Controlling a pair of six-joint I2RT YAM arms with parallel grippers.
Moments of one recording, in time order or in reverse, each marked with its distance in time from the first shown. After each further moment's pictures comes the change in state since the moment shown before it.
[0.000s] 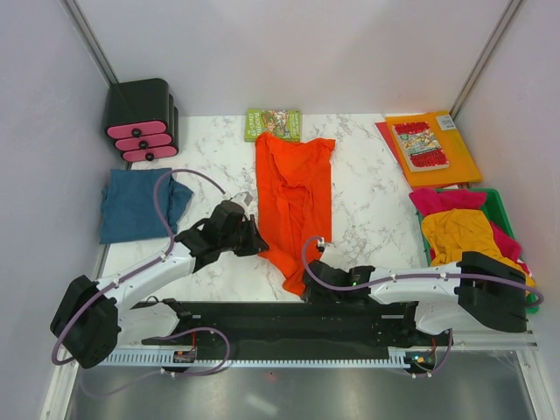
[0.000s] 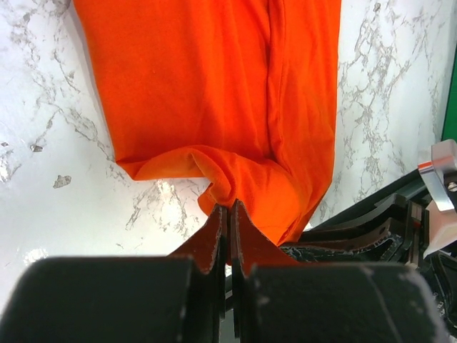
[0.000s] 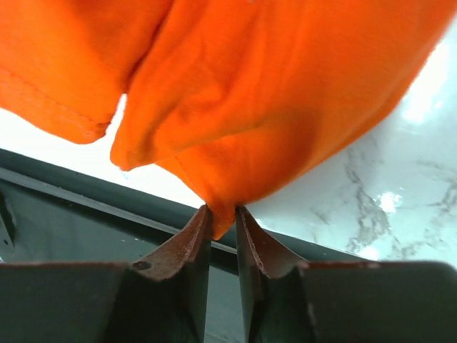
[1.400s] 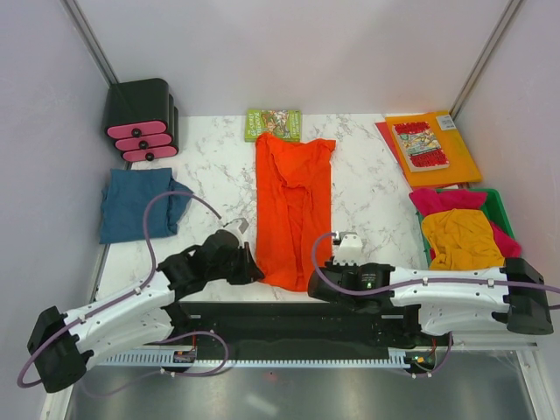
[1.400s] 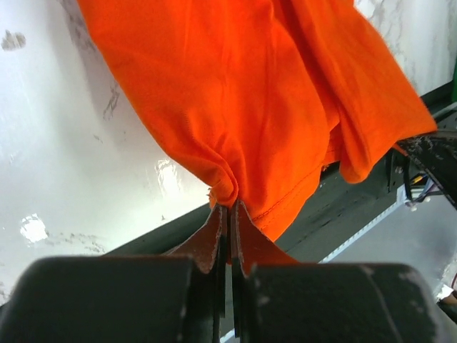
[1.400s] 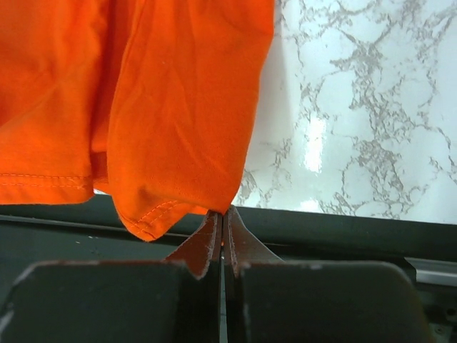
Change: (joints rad) left arm -0.181 -0.305 -0.140 -0.168 -0.050 -0.103; right arm 0.134 -0.175 0.237 -0.636 0.375 0.072
